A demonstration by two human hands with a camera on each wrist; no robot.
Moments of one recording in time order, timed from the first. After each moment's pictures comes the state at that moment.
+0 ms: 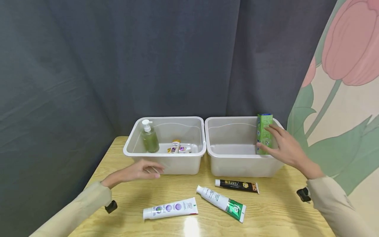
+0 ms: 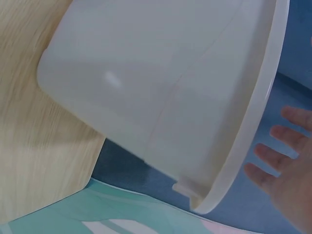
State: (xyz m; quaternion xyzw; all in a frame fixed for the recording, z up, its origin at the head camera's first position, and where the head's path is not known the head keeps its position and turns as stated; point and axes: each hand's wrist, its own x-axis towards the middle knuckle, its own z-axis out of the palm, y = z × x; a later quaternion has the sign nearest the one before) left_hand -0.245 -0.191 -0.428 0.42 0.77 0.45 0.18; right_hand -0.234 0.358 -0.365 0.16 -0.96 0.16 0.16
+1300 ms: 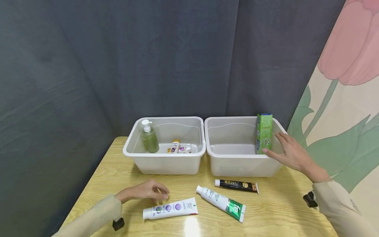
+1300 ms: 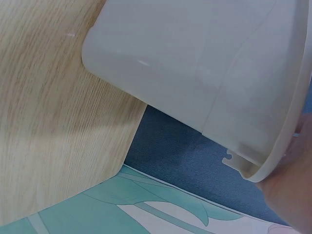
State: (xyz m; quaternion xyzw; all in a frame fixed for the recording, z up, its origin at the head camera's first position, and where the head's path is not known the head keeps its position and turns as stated) left_hand -0.223 -0.172 -0.502 0.32 0.75 0.47 0.33; right_hand -0.230 0.389 -0.386 0.11 -0.98 0.16 0.10
